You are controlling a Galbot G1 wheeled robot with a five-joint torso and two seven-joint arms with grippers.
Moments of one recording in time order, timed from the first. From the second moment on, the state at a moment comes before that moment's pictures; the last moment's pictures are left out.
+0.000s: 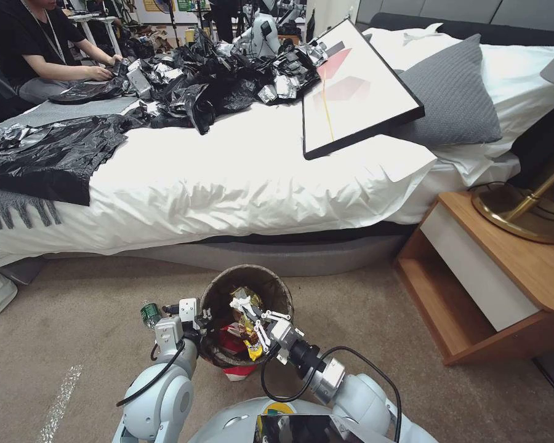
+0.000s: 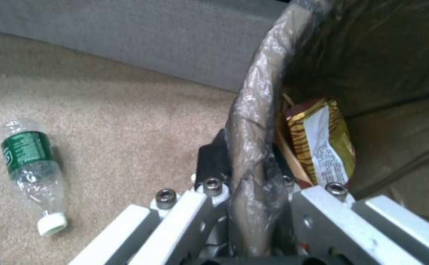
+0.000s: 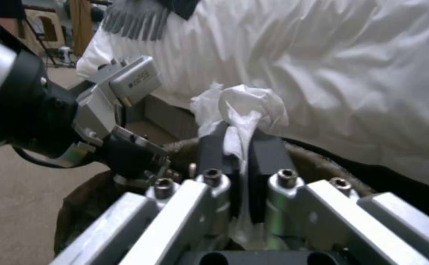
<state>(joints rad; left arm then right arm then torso) 1.68 -1.48 -0.46 -2.27 -0.30 0.65 -0.25 -1.46 1.09 -0.04 2.03 0.03 0.22 -0.17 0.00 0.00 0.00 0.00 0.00</state>
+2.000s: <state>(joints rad) 1.67 -1.47 -0.47 -2.27 -0.31 0.63 -0.23 -1.65 1.29 0.26 2.16 -0.10 0.11 0.18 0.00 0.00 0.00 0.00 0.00</state>
